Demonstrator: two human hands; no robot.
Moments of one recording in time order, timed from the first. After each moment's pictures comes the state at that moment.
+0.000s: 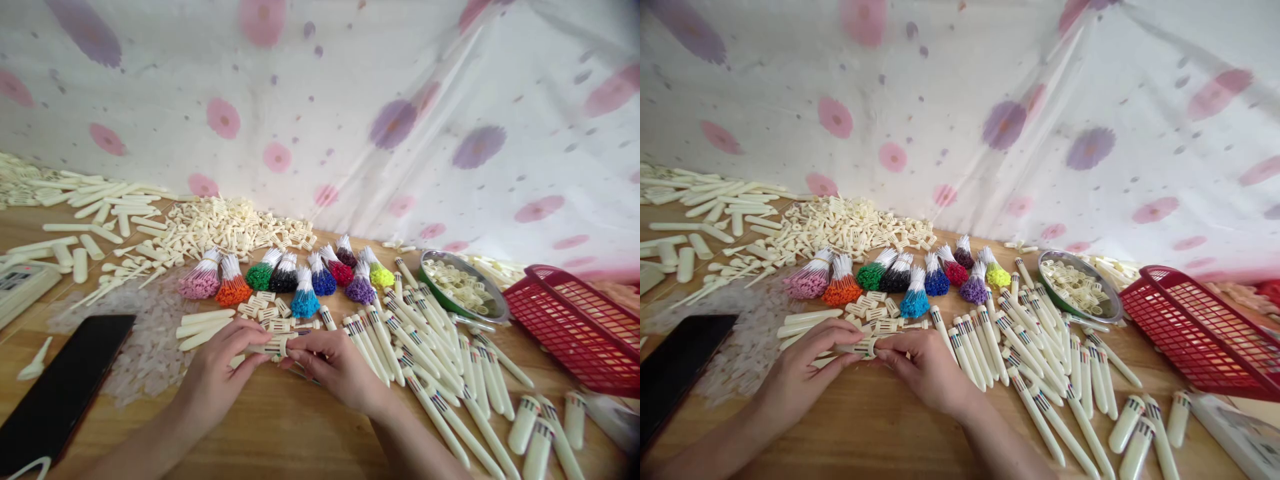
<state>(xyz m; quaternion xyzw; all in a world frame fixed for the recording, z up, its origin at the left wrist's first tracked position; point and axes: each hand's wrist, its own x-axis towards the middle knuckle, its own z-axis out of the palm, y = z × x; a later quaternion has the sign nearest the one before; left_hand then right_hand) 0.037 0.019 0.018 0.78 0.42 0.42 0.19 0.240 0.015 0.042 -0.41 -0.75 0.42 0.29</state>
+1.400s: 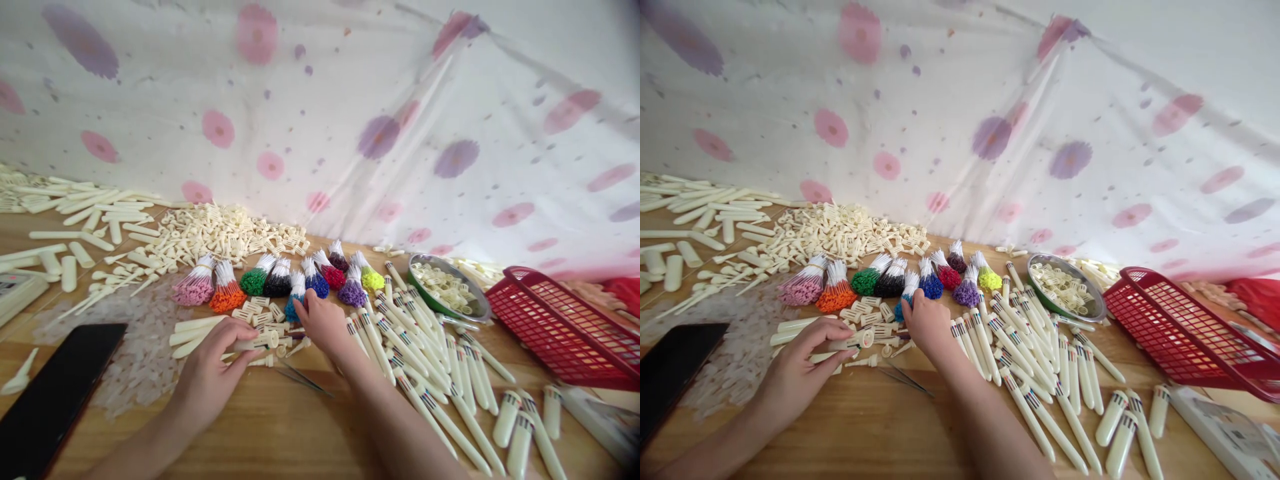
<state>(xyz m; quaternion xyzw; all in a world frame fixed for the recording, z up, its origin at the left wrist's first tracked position) 0.036 0.027 0.002 0.74 0.46 0.46 0.20 0.232 0.074 0.020 -0.73 -0.65 0.17 0.11</state>
